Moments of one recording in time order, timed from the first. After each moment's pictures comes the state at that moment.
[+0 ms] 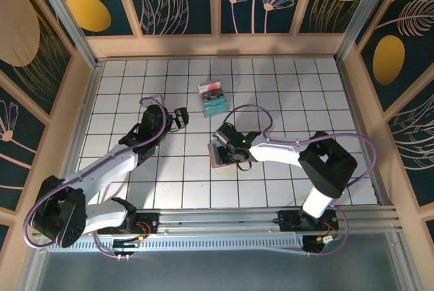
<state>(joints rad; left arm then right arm) -0.51 1.22 0.68 -0.03 -0.27 -0.62 0.93 1.67 0.92 -0.38 0.07 0.59</state>
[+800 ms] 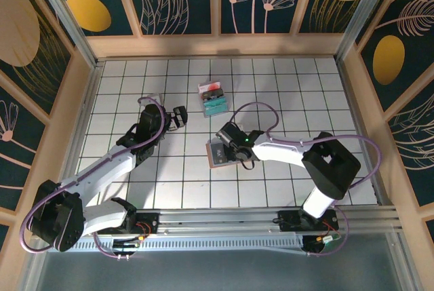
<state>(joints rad) -0.51 1.19 0.69 -0.04 -0.28 -0.60 0.90 1.64 0.91 -0.44 0.22 0.65</state>
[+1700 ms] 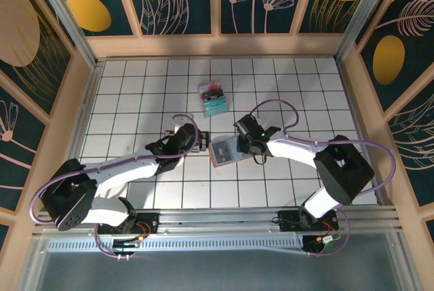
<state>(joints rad) -0.87 1.37 0.70 -0.13 -0.49 -0.62 0.73 1.55 0.82 -0.39 0.21 0.68</state>
